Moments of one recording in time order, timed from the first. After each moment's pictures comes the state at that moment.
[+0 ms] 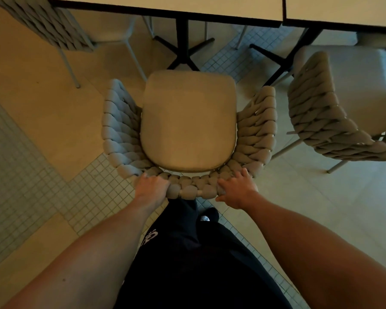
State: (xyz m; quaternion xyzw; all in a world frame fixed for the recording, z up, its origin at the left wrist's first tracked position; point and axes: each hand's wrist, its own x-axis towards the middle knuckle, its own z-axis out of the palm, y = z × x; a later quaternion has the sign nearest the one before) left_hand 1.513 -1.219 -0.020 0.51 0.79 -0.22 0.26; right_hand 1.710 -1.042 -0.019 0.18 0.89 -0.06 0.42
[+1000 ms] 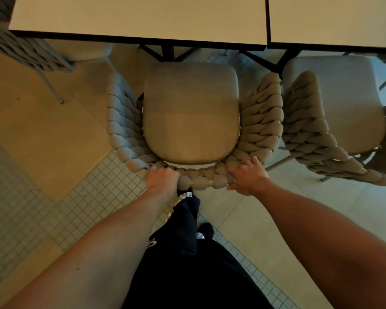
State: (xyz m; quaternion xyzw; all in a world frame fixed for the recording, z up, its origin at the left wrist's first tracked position) left_hand 1.477 -1.054 -0.017 0.52 0.79 -0.19 0.27; right_hand 1.671 -0.880 -0.015 0.21 0.88 -0.04 0.42
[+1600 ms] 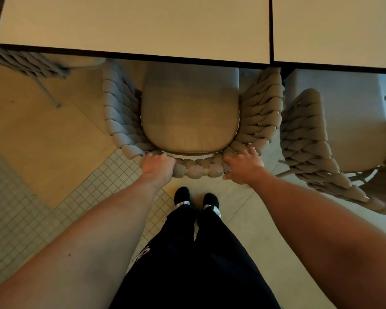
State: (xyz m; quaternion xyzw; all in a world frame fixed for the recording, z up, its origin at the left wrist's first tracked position) left_hand 1.414 -0.960 -0.012 0.50 0.80 -0.20 0.27; right_hand 1.604 -0.794 -0.016 0.24 0.88 -0.07 0.41
